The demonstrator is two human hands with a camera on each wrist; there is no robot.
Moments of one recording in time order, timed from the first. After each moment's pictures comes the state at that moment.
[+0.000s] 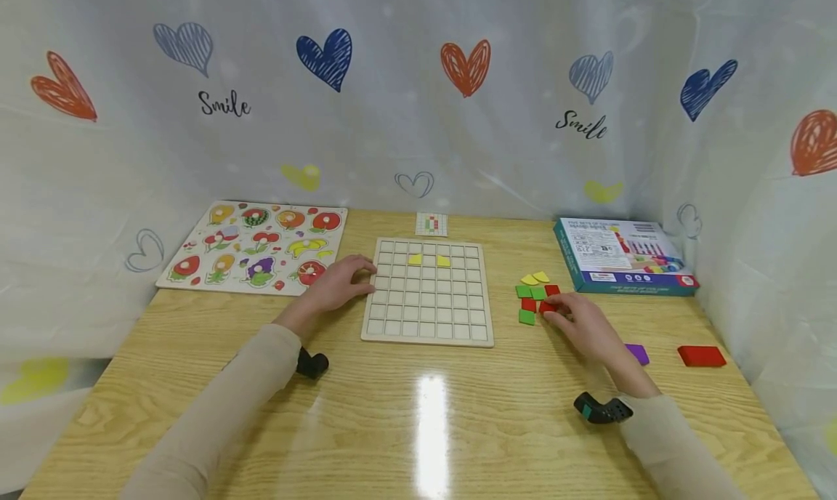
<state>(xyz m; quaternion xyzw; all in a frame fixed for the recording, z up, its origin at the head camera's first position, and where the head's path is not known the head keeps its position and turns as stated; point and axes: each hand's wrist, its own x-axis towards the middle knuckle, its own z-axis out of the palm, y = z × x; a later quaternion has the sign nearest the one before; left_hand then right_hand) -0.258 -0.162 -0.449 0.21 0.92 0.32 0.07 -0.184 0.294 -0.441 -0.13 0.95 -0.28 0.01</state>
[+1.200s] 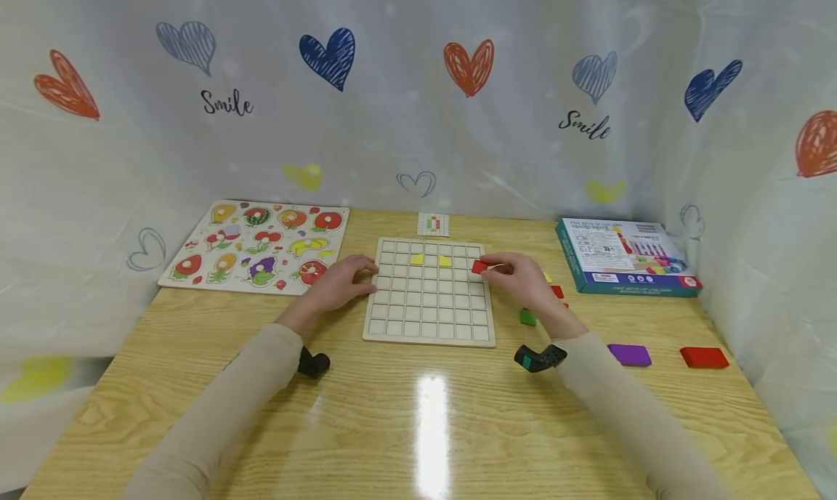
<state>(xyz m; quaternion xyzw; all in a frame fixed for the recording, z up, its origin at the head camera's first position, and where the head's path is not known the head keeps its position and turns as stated) -0.258 -0.164 -0.448 0.22 0.92 0.33 0.07 -0.245 0.197 -0.417 -0.07 0.89 -0.44 0.07</state>
